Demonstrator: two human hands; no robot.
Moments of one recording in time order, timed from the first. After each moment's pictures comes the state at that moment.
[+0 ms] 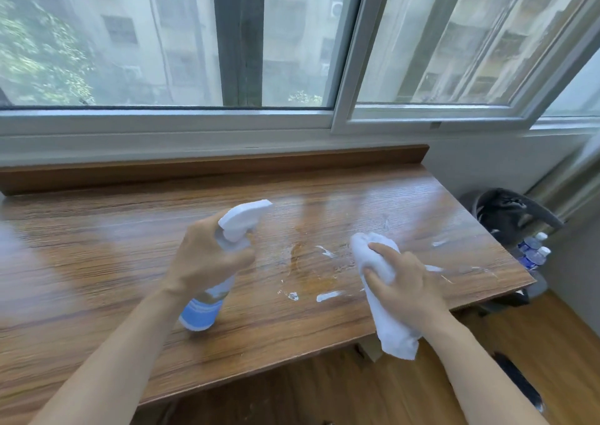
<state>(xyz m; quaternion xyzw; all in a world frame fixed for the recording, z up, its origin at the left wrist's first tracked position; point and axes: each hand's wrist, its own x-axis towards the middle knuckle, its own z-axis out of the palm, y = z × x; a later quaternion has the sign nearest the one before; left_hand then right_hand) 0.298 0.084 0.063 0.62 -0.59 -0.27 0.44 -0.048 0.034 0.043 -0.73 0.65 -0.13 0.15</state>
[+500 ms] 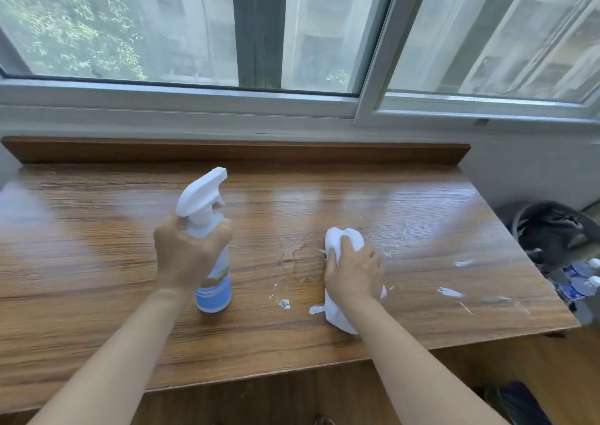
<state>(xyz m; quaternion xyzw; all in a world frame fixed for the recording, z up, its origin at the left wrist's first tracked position) 0.272 0.055 0.042 0.67 -0.41 -0.12 0.61 0.031 -0.048 -0.040 -0.73 0.68 -0.04 0.01</state>
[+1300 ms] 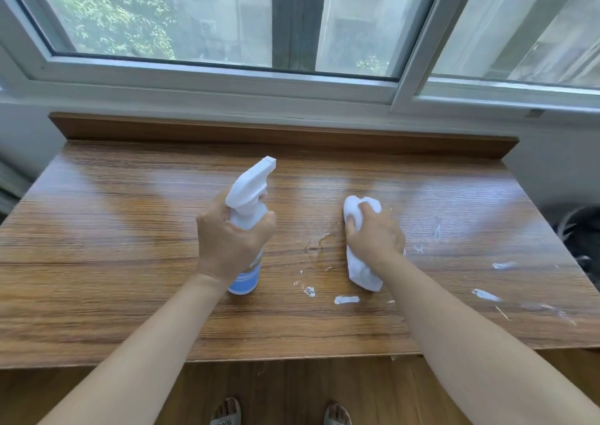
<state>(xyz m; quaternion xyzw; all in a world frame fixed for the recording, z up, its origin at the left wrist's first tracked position) 0.263 0.058 0.032 0.65 -0.45 -0.09 0.61 0.050 -0.106 -0.030 -0.76 0.64 -0.03 0.10</state>
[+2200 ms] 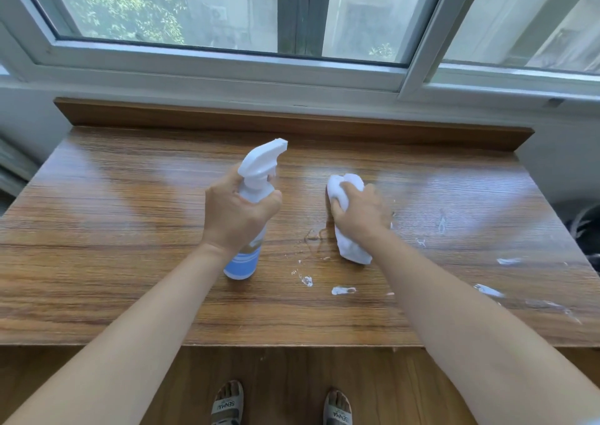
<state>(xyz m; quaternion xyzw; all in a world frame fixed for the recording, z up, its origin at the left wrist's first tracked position) 0.264 0.040 0.037 0.67 -0.45 -0.12 0.57 0.078 -0.126 -0.030 -0.81 0.57 -0.01 0.09</state>
